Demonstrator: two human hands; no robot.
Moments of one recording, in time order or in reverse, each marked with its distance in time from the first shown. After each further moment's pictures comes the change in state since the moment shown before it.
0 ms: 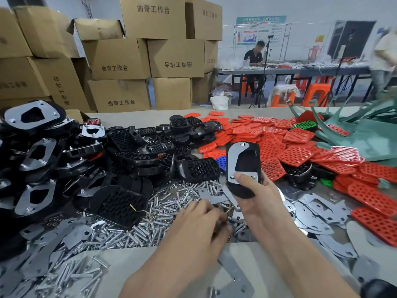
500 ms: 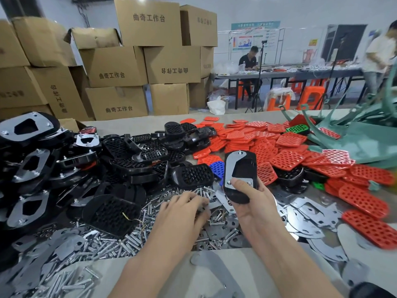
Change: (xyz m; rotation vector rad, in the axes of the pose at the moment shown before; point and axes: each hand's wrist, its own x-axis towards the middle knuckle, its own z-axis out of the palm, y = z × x) left_hand 0.029 -0.028 0.010 0.146 0.078 -0.116; right_hand 0.004 -0.001 -0.005 0.017 0.149 0.000
